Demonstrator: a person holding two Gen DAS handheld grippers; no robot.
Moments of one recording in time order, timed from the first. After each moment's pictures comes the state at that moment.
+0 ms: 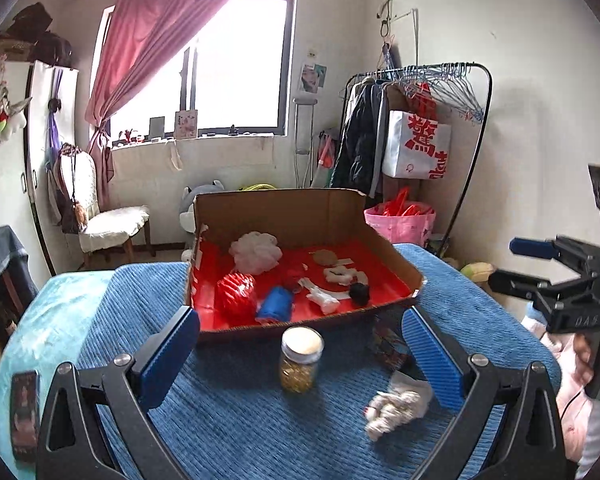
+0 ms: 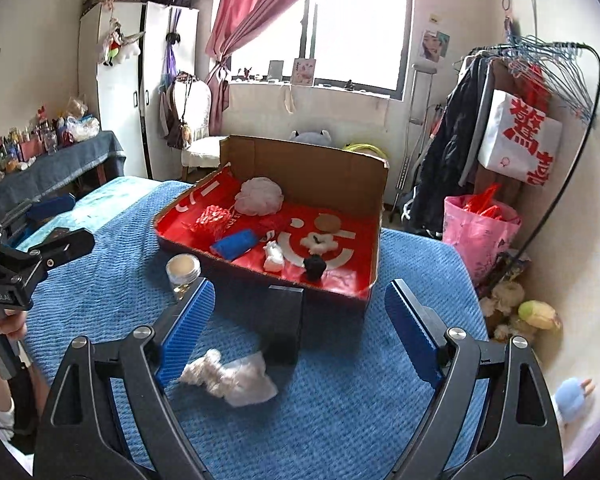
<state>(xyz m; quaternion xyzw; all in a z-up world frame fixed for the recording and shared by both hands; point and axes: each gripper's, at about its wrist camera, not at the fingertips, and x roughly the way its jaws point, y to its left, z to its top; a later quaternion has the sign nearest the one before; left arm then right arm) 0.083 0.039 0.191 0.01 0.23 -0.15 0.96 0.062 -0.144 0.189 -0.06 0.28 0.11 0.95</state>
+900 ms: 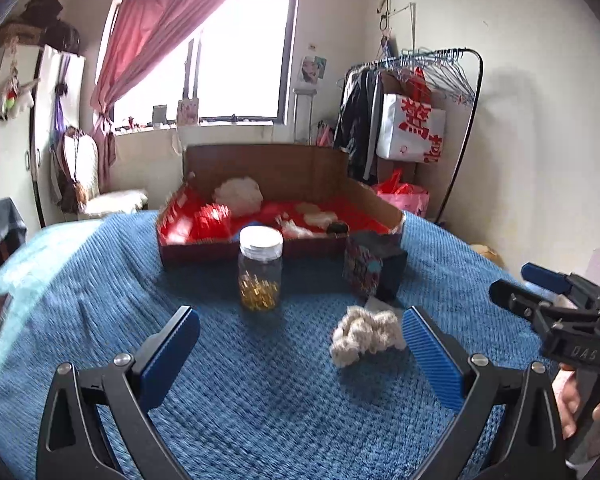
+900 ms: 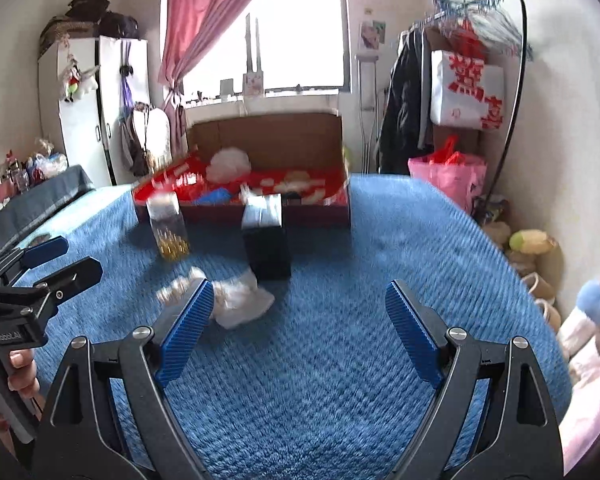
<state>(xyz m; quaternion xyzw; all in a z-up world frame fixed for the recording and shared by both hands) 0.023 0.010 0.098 0.00 0.23 -0.14 0.96 -0.008 -0.159 0.077 0.02 0.25 0.04 0.97</state>
